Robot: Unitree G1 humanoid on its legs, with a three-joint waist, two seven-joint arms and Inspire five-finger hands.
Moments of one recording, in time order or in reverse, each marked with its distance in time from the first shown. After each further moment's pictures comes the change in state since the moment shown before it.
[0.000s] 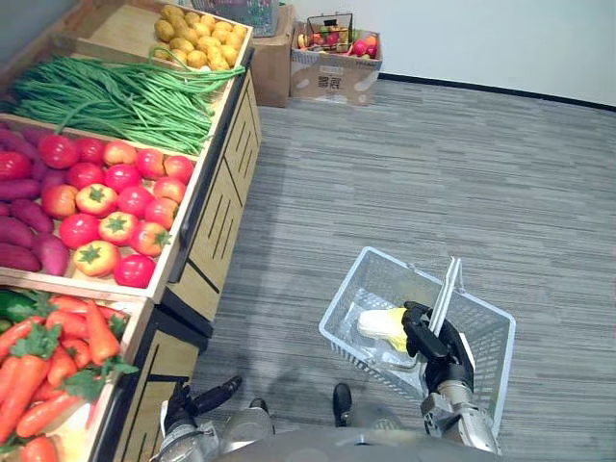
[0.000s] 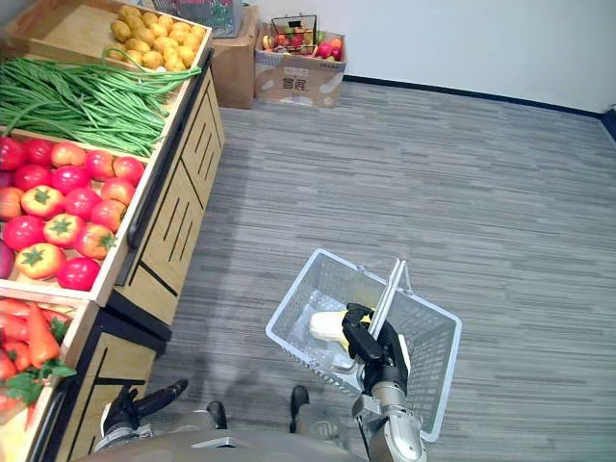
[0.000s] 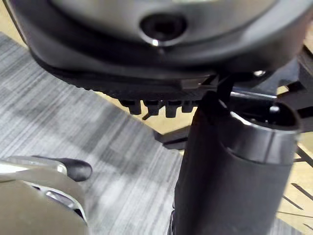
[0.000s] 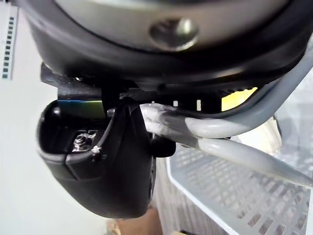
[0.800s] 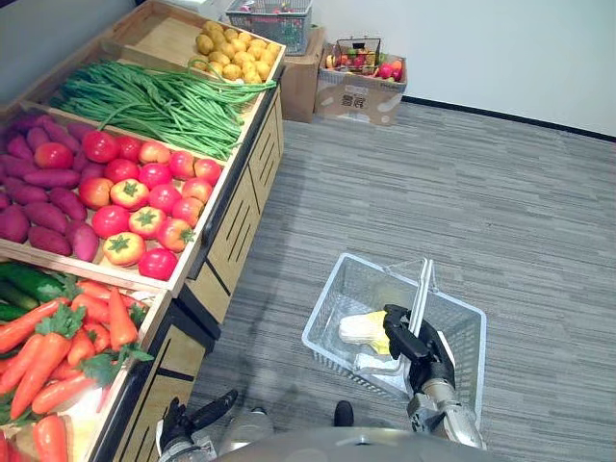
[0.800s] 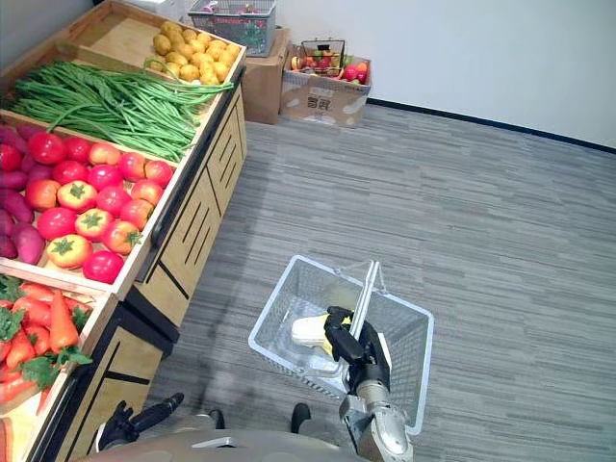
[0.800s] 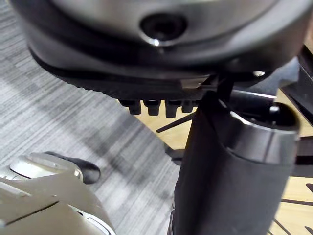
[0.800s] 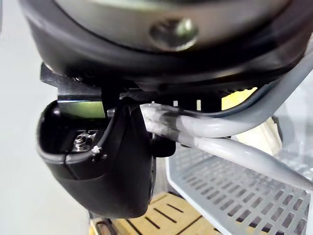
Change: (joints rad) left arm 0.038 -0.007 0.063 0.024 -0.011 0.000 0.002; right arm -0.064 -0.050 0.097 0.087 -0.001 0.000 -0.002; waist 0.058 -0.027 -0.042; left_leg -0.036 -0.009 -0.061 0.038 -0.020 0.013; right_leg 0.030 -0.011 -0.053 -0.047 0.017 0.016
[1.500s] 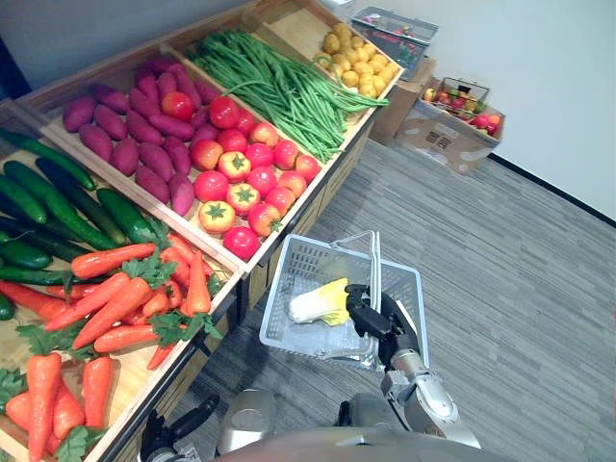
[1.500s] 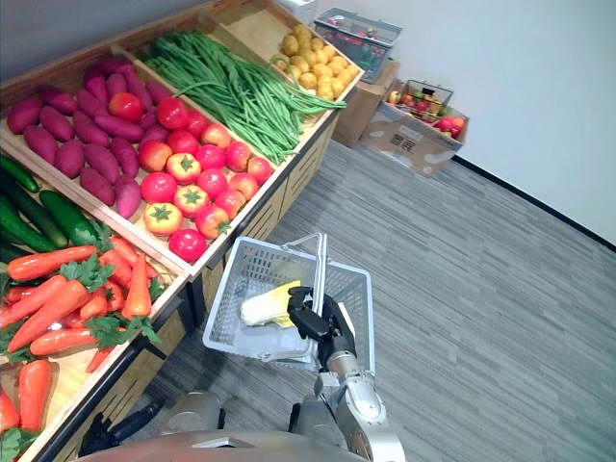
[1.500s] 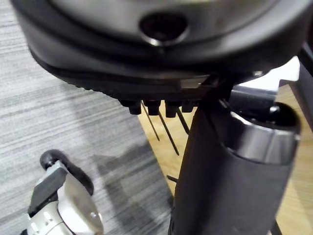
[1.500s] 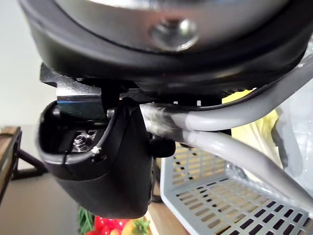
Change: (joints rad) left arm 0.033 0.003 0.109 -0.041 -0.007 0.001 0.003; right arm -0.154 -0.031 0.142 0.024 -0.003 0.021 0.027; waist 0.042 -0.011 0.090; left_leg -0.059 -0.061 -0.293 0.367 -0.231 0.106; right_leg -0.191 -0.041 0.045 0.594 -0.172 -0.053
